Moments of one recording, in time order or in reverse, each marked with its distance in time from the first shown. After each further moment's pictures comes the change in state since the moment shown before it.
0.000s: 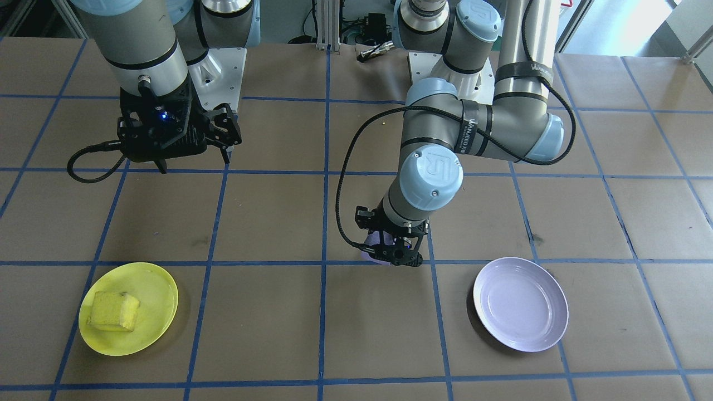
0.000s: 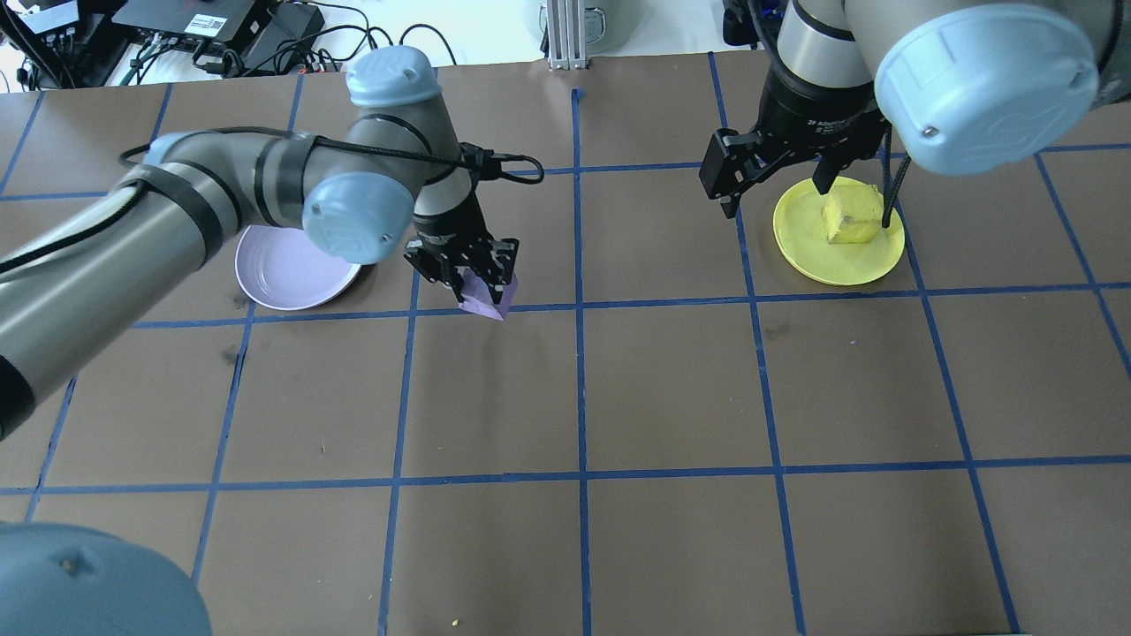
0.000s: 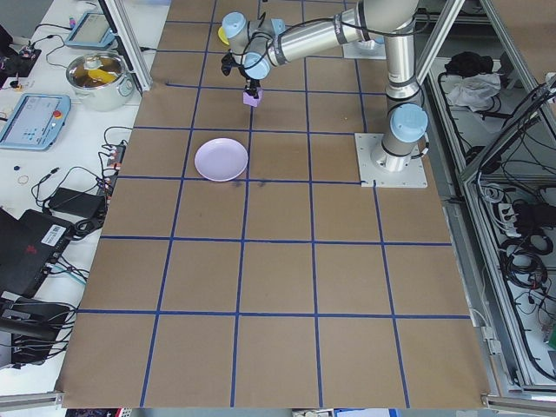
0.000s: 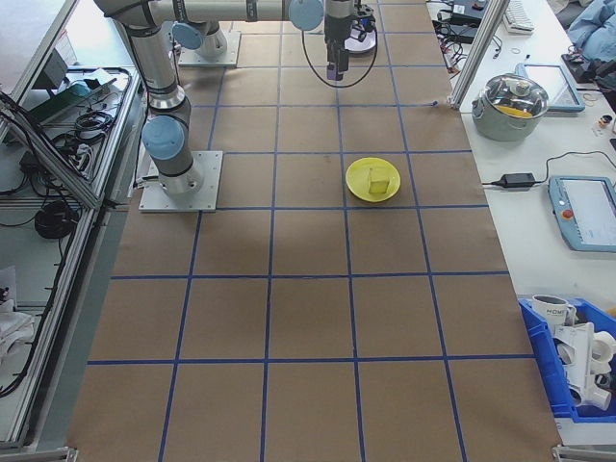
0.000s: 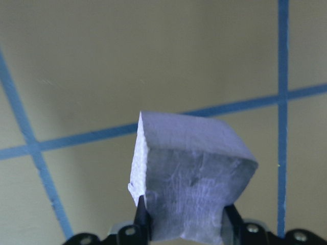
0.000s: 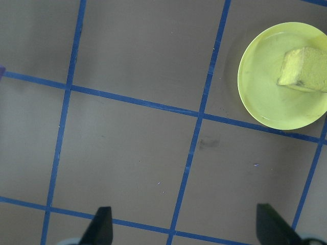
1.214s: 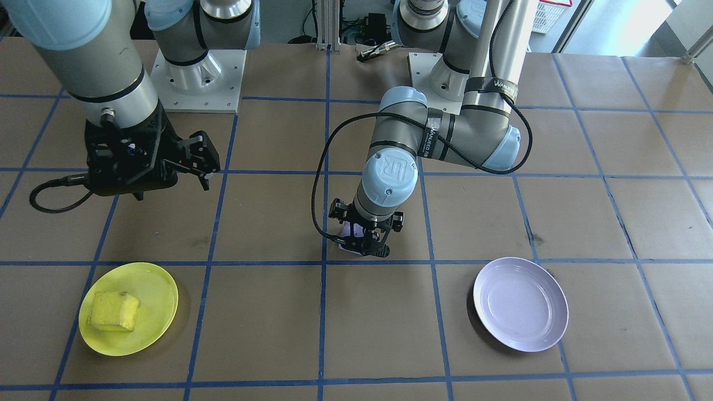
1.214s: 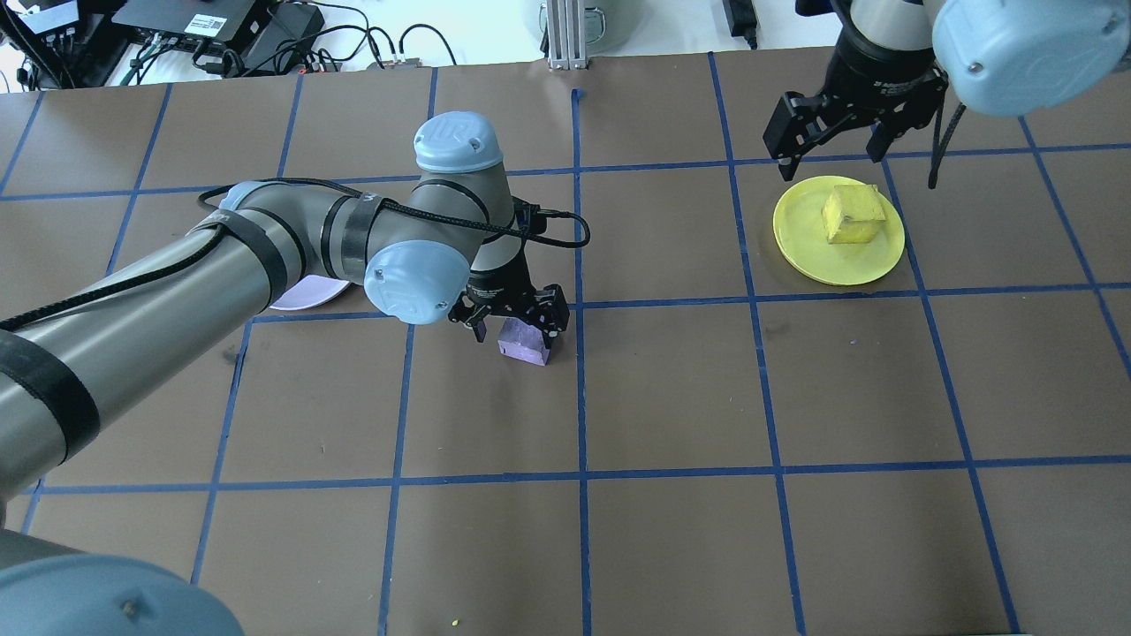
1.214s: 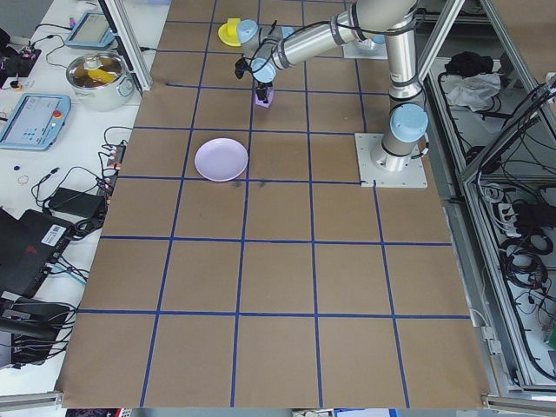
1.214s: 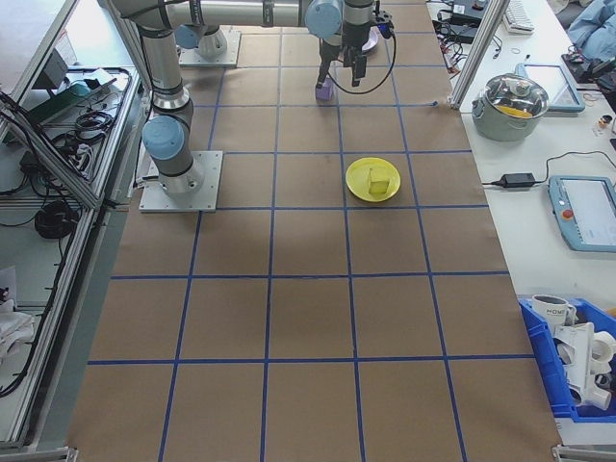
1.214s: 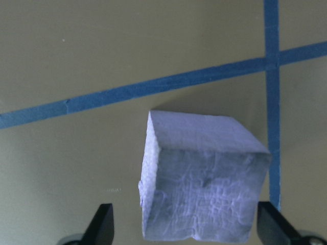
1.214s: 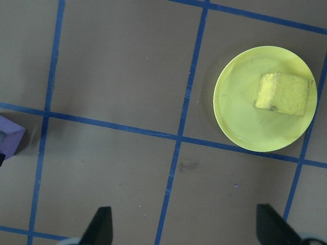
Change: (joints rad) left arm -0.093 -0.039 -0.093 0.106 0.006 -0.059; right arm -0.039 0.080 -0.087 -0.009 -0.004 -0.028
